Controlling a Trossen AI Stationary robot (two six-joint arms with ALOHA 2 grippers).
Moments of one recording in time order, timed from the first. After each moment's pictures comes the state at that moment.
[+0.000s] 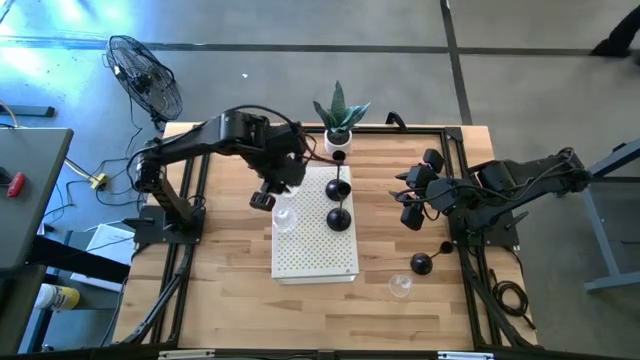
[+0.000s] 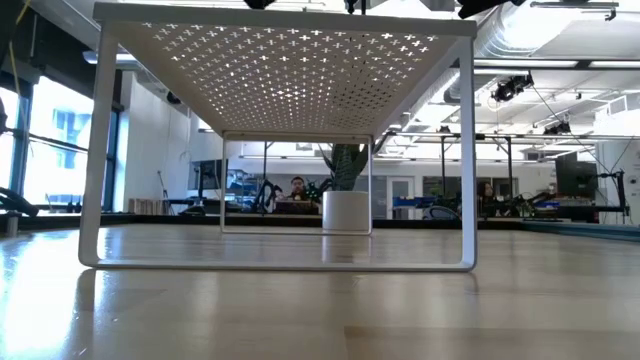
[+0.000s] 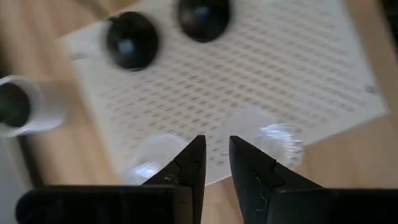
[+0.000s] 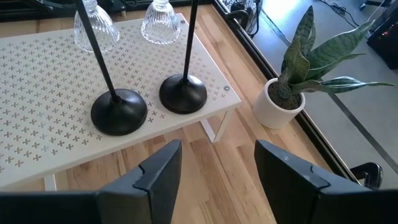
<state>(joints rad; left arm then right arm) 0.11 1.70 2.08 -1.52 0.11 0.42 0.28 1.07 1.23 -0.95 0.60 0.38</state>
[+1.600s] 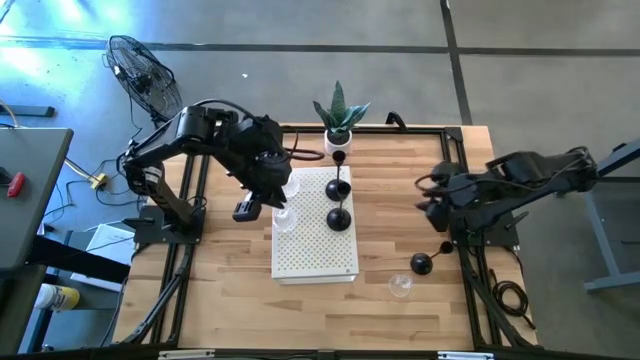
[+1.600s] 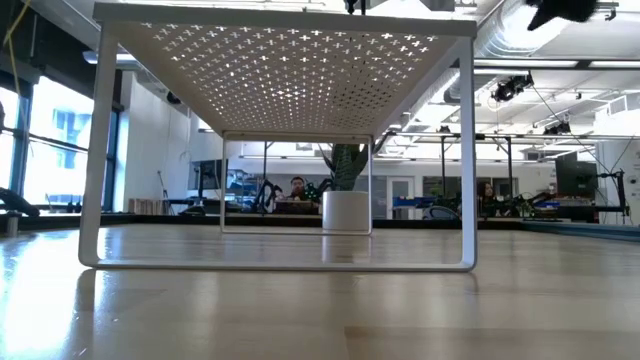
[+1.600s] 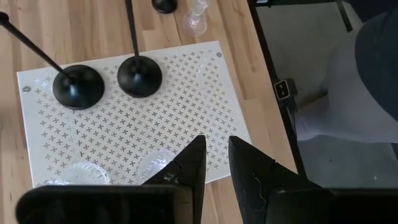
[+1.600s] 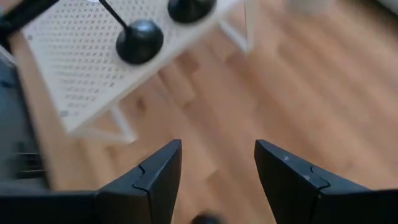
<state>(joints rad) 0.00 1.67 2.32 -1.57 0.29 0.07 0.27 0.94 1.23 -1.24 0.30 0.85</state>
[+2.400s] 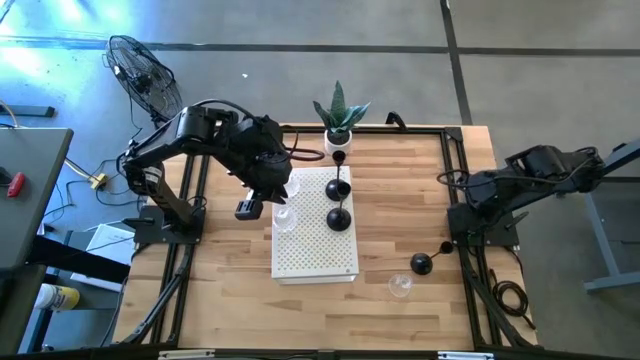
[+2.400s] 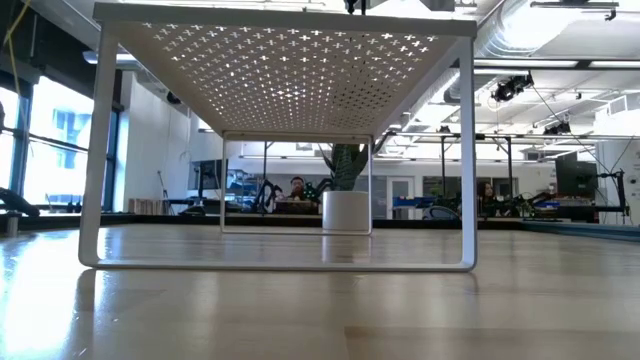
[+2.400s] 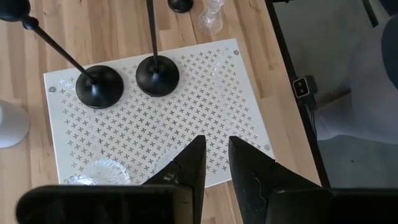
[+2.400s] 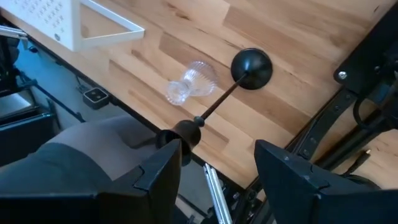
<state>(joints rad) 0.00 1.67 2.32 -1.57 0.23 0.10 0.28 0.82 1.23 -1.50 -0.22 1.47</state>
